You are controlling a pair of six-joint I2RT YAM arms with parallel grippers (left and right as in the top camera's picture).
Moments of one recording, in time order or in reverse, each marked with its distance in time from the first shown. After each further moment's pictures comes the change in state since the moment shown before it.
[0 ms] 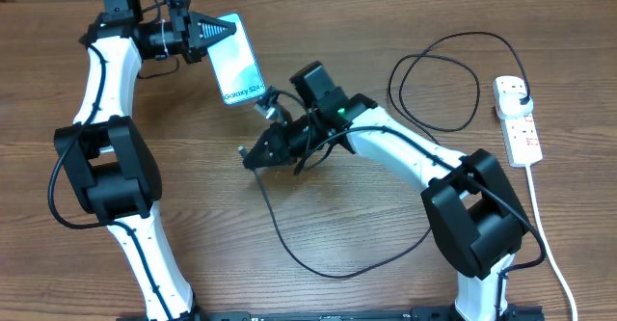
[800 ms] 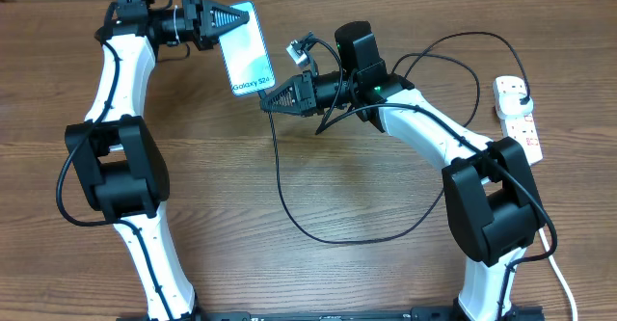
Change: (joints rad) left arm -0.050 0.000 0.000 0.322 0.030 -0.267; right arm -0.158 0.008 0.000 0.425 -0.114 0.244
